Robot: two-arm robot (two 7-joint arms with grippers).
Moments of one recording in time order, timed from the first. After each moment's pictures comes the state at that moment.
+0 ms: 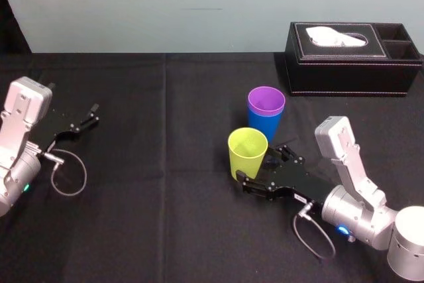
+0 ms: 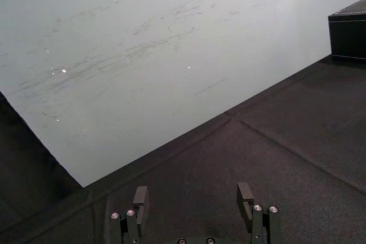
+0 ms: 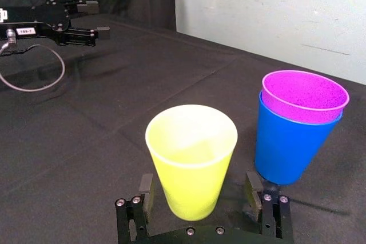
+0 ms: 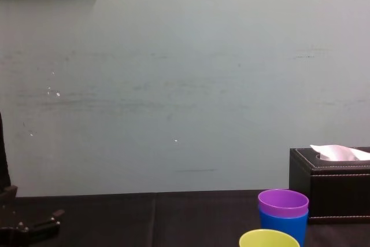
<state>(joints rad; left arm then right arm) -0.20 0.60 0.45 -1.41 -0.25 -0.12 0.03 0.09 0.44 -0.38 -1.47 0.29 0.00 0.44</state>
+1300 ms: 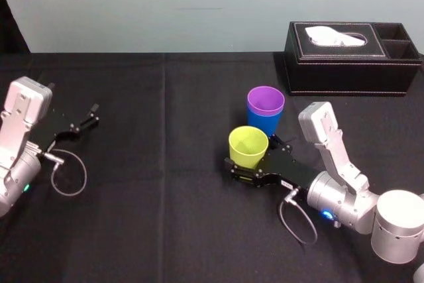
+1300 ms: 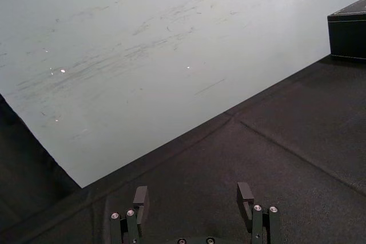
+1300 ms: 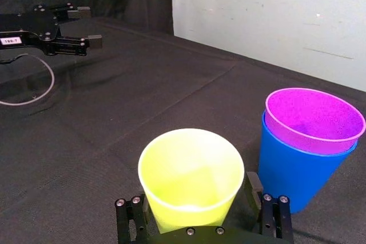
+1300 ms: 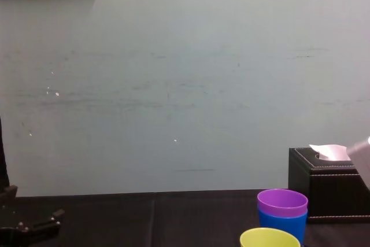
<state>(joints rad) -0.20 0.60 0.45 -1.41 -0.25 -0.12 0.03 0.17 0.38 -0.41 -1.40 0.28 0.03 0.44</state>
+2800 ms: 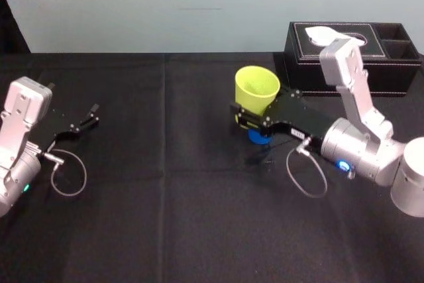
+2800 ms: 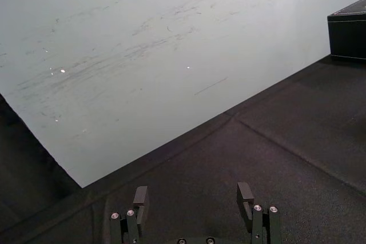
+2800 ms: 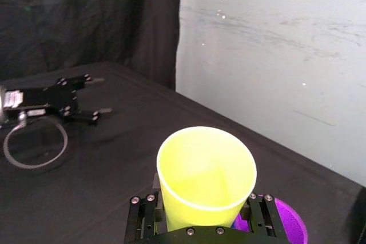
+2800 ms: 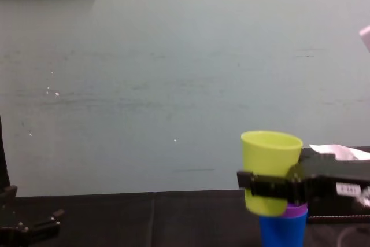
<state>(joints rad) -0.20 0.60 0.45 -1.41 -0.25 -0.12 0.03 0.24 0.45 -0.37 -1.60 0.33 0.14 0.46</state>
